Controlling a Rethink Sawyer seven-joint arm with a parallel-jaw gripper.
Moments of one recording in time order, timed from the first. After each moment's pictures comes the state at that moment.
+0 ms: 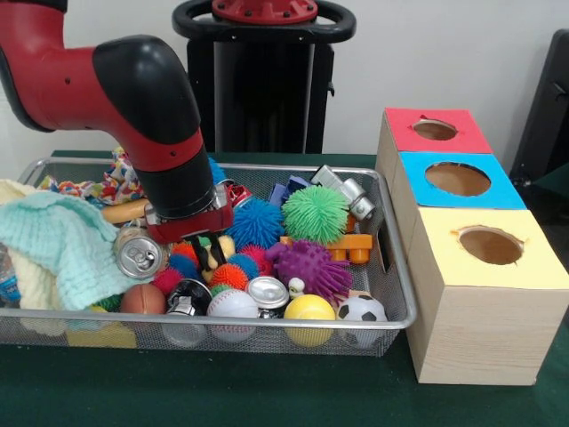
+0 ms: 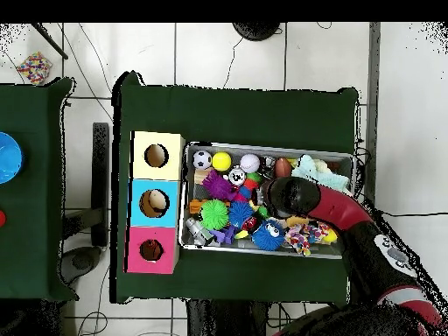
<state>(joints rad) -0.71 -0.36 0.31 1.55 -0.26 0.61 1.26</state>
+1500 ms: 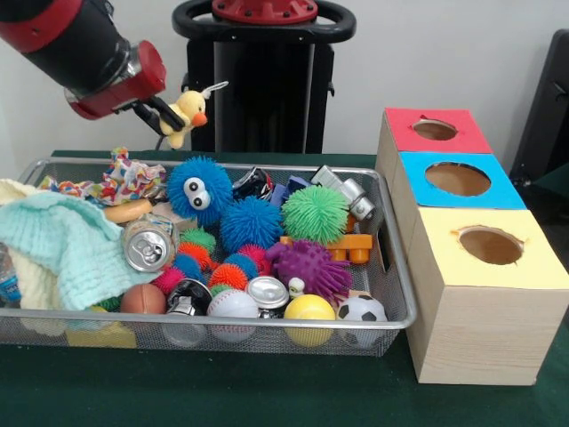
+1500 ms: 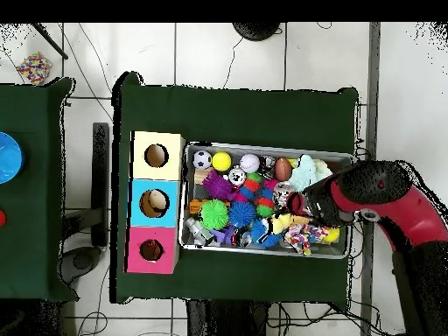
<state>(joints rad) -0.84 -0.57 0.33 1.51 -0.02 1.26 1.26</state>
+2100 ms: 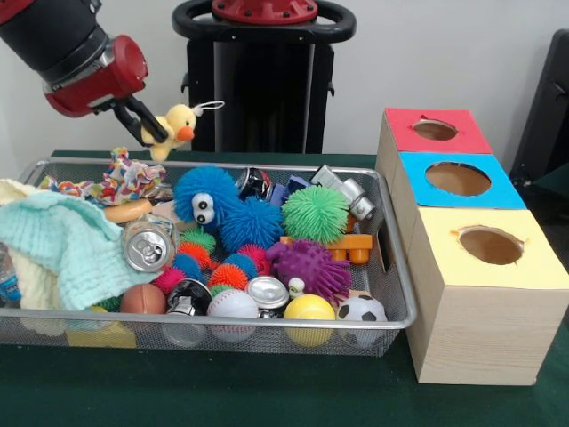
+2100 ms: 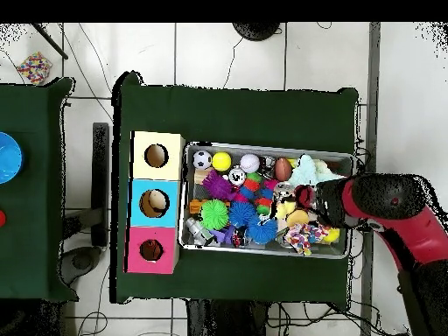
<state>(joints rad) -0.90 -0.63 0.37 1.64 0.08 1.01 1.26</state>
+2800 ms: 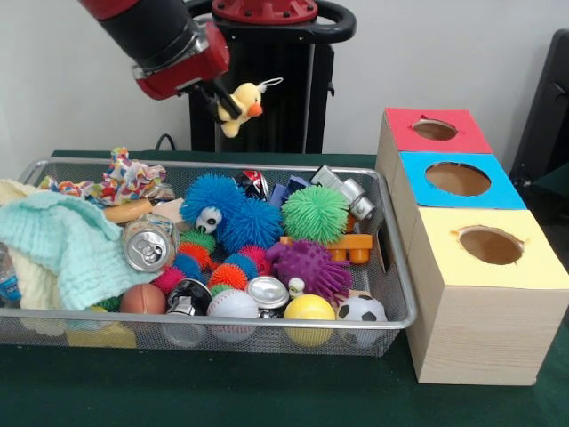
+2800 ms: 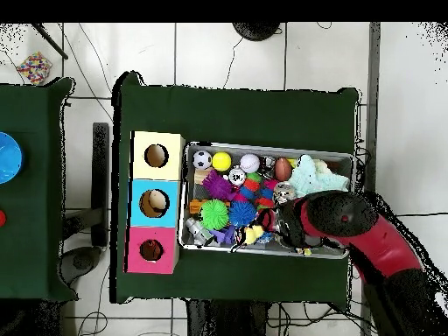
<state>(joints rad) -0.83 -0.72 0.37 1.86 0.06 0.94 1.26</state>
